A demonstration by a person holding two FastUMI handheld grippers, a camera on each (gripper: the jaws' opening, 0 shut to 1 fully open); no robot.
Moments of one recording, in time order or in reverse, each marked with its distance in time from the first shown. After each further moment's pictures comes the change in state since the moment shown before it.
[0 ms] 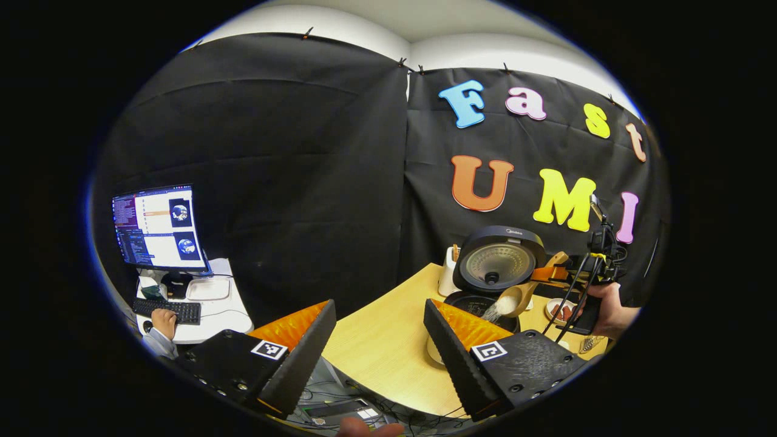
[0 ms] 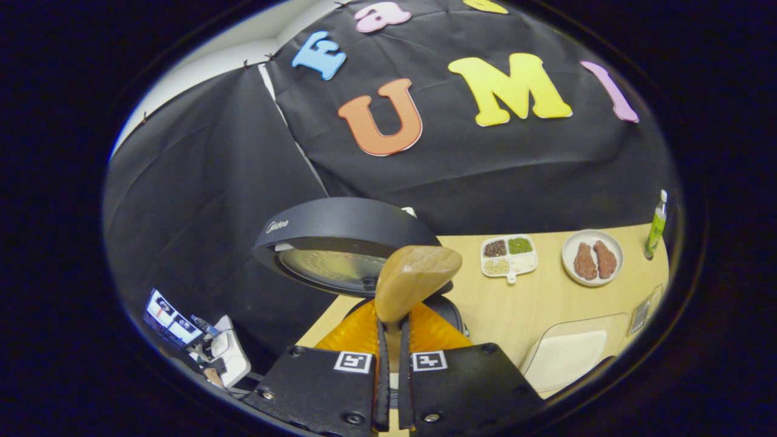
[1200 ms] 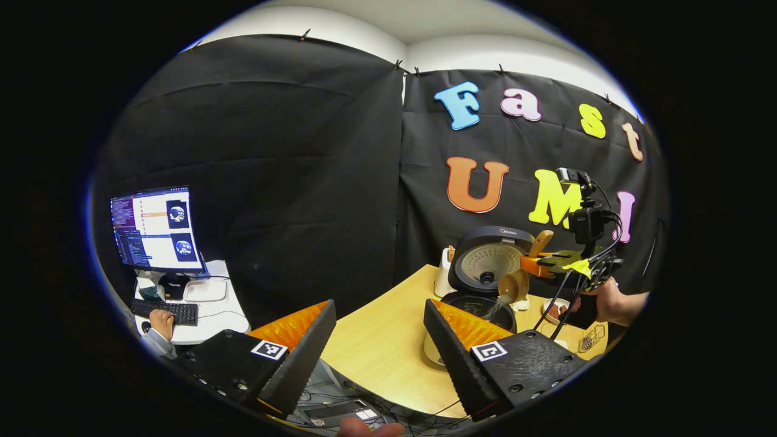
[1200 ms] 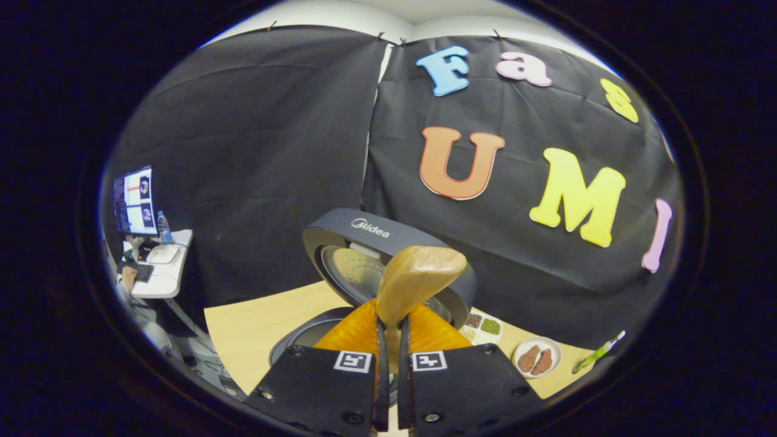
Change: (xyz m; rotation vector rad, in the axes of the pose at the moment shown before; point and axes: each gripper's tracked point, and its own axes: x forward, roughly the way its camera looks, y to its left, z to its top) left arm -0.004 -0.007 0.000 0.009 -0.016 -0.026; right arm -0.008 0.053 0.020 -0.615 -0.098 -0.011
